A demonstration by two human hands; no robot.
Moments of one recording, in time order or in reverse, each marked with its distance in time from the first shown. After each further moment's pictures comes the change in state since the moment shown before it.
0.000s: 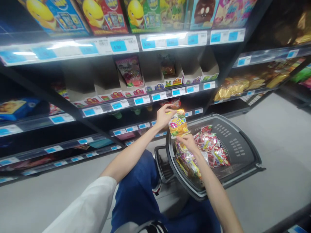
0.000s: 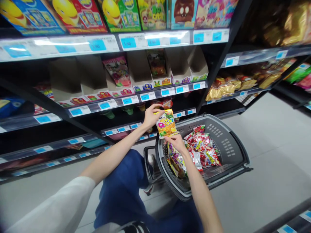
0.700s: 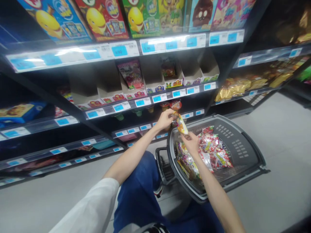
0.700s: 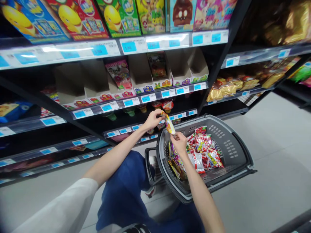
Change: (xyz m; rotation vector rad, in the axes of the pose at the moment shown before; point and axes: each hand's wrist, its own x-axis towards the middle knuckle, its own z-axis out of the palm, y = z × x) left_hand 0.008 -0.010 -0.010 0.202 -0.293 0.174; right_hand 0.001 0.023 0.010 -0.164 0.520 -0.106
